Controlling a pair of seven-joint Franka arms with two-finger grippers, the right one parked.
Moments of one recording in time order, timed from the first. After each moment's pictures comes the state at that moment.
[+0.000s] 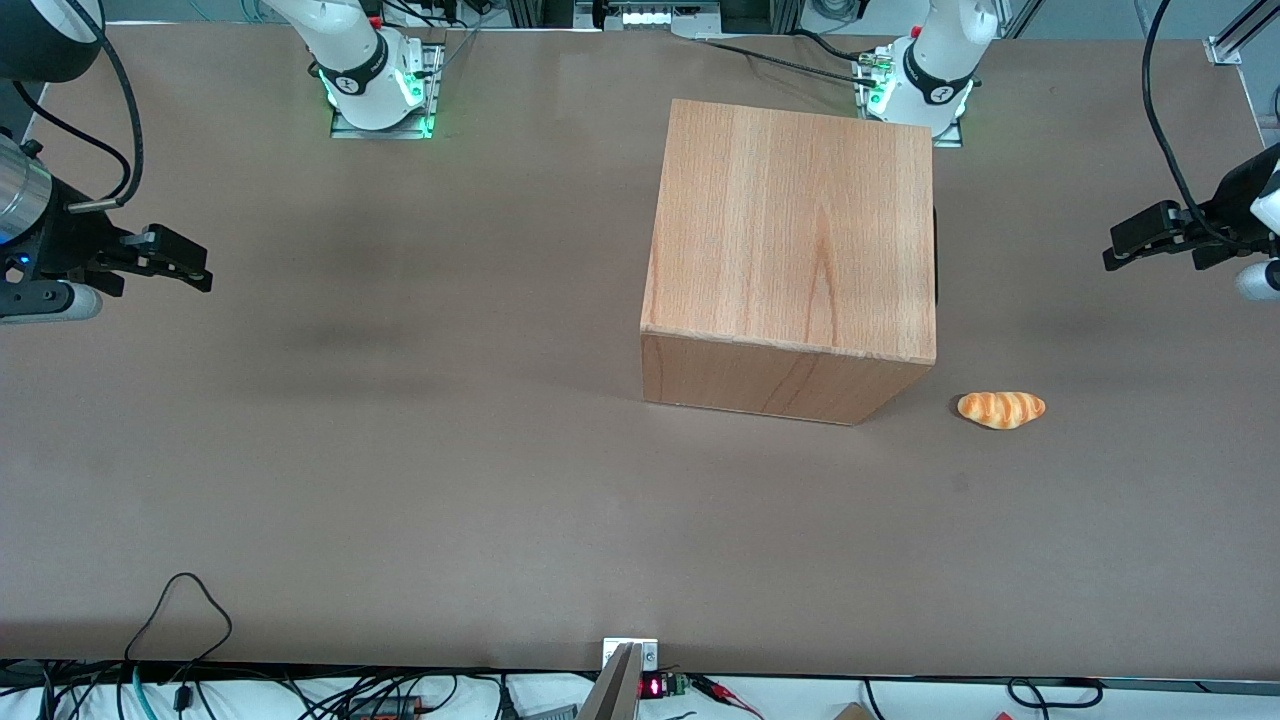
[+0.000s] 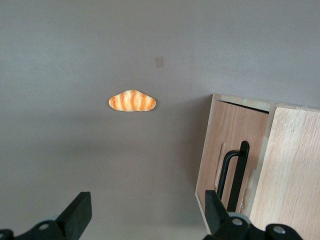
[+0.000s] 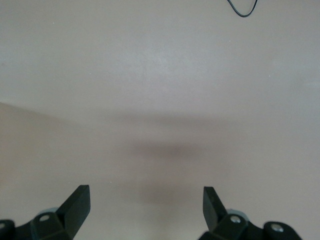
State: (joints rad) arm -0.05 0.10 0.08 -1.43 -0.04 1.47 -0.02
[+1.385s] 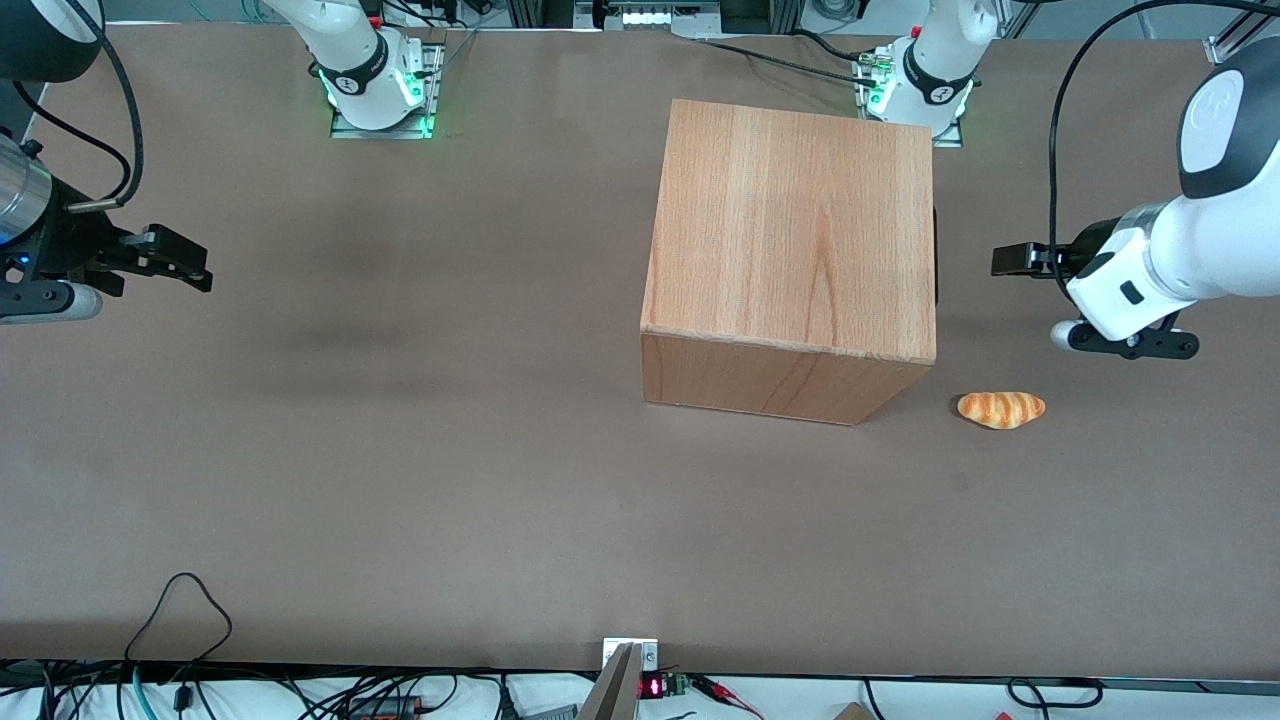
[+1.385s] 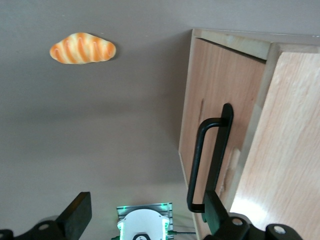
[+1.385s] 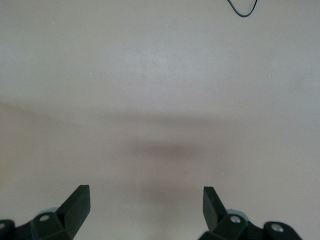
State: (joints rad) arm -0.09 0.26 0.02 -1.45 -0.10 1.33 -0.03
